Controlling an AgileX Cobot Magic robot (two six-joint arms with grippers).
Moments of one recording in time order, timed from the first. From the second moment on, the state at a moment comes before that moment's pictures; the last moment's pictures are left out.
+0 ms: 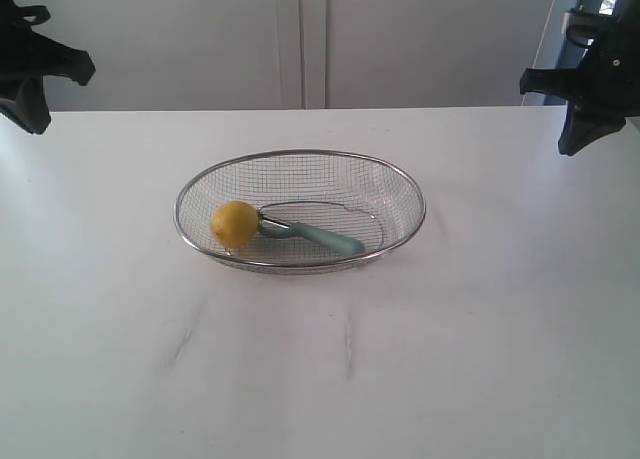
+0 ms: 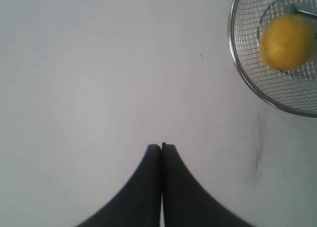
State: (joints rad) left arm -0.22 1.67 -1.67 0.00 1.32 0.03; right arm -0.08 2.09 -1.90 0.14 1.22 0.07
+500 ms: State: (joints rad) left arm -0.22 1.66 -1.67 0.00 1.32 0.03; right arm -0.08 2.09 -1.90 0.14 1.22 0.07
